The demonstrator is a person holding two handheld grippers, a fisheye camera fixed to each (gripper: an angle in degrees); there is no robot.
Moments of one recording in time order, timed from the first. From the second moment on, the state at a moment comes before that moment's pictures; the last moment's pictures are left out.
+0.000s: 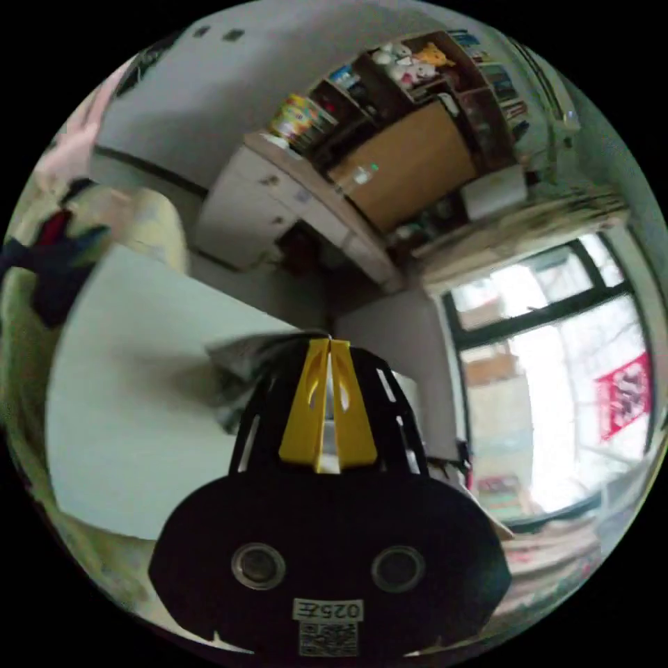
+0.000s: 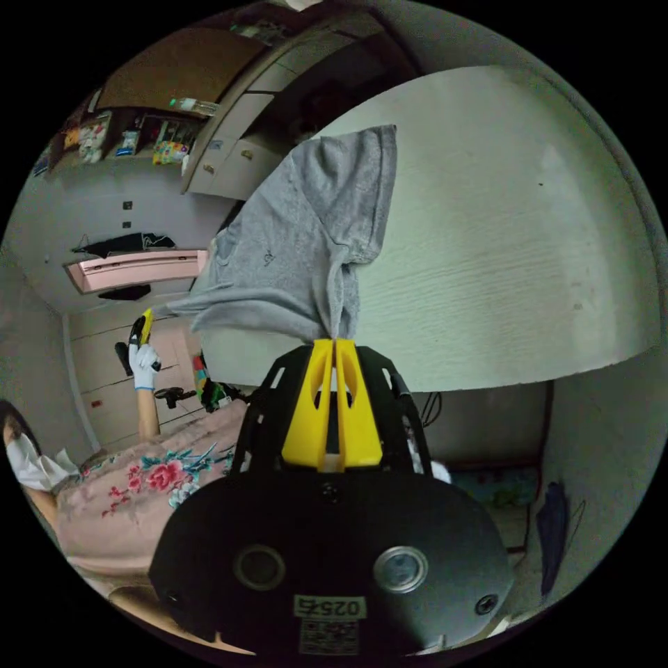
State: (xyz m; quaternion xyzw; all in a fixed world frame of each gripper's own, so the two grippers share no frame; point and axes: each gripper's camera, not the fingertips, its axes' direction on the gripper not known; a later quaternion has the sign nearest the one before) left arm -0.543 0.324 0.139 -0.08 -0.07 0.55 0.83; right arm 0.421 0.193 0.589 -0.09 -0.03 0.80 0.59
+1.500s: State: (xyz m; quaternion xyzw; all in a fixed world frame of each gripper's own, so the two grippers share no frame) left arm -0.499 0.191 0.472 -0.28 -0.34 0.58 0.69; right arm 0.264 0.427 0.609 0.07 -0.06 0.85 0.53
